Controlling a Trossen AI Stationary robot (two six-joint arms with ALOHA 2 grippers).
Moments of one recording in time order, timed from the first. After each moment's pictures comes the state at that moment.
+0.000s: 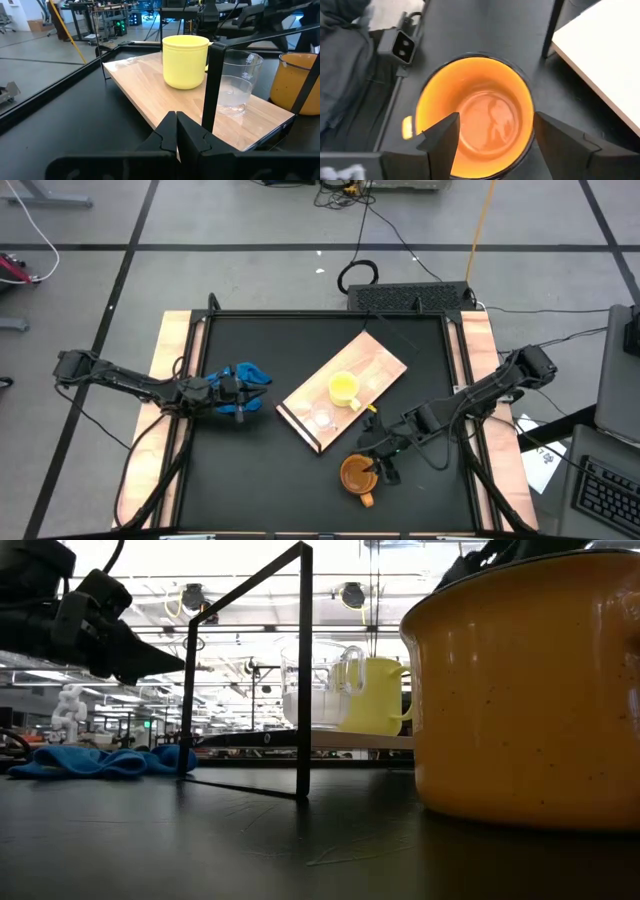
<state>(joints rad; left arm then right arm) -0.13 0.70 0.01 0.55 -0.32 -0.04 0.44 1.50 1.00 -0.37 -0.06 0.33</state>
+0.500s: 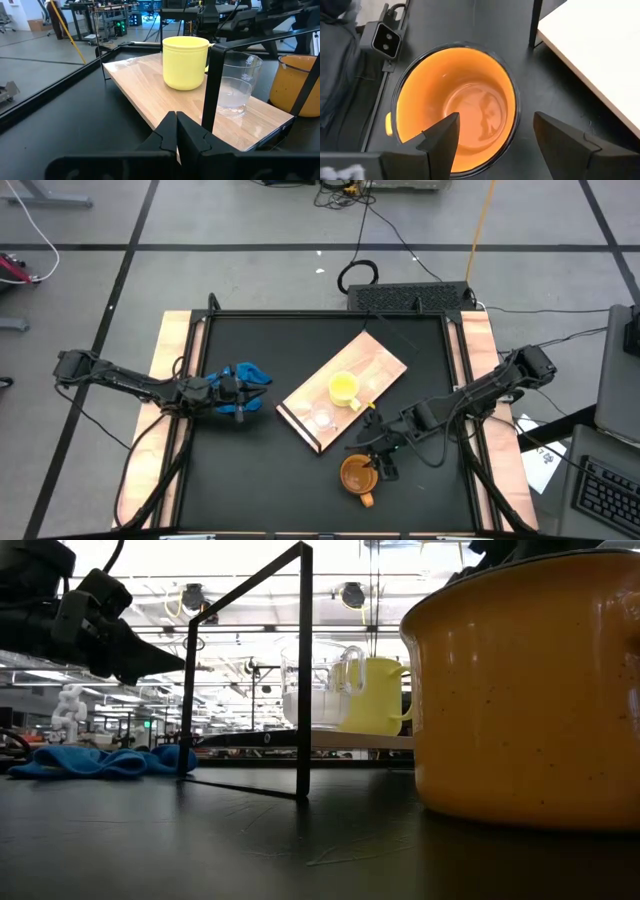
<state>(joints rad) -0.13 0.70 0.01 0.55 -0.32 -0.05 0.41 1.50 1.00 -0.41 -0.05 0.33</state>
